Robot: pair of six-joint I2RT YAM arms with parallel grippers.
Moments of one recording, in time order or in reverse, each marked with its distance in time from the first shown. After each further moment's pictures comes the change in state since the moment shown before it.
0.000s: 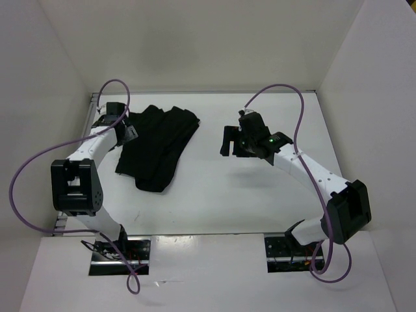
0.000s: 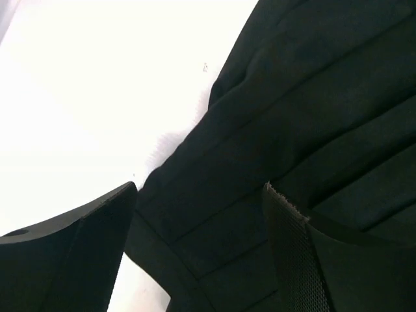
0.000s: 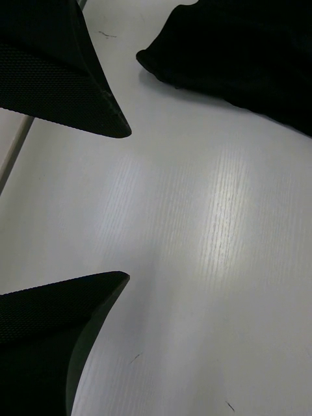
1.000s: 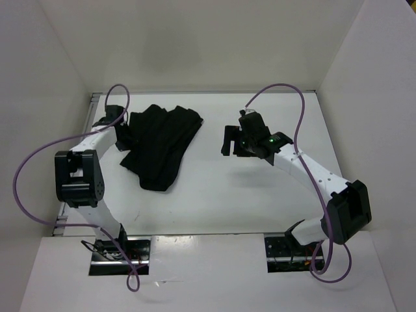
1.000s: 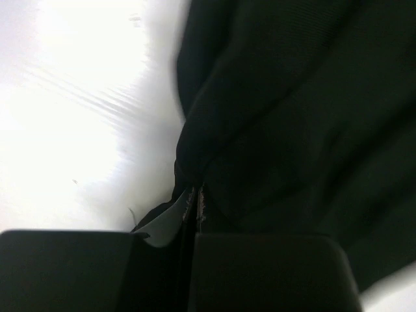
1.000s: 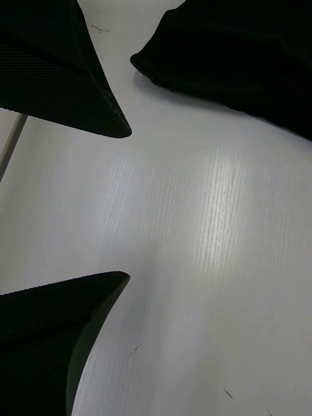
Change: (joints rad) left arm 0.065 0.116 -0.006 0.035 0.302 0.061; right arm 0.000 -0.002 0.000 0.000 0.030 -0.002
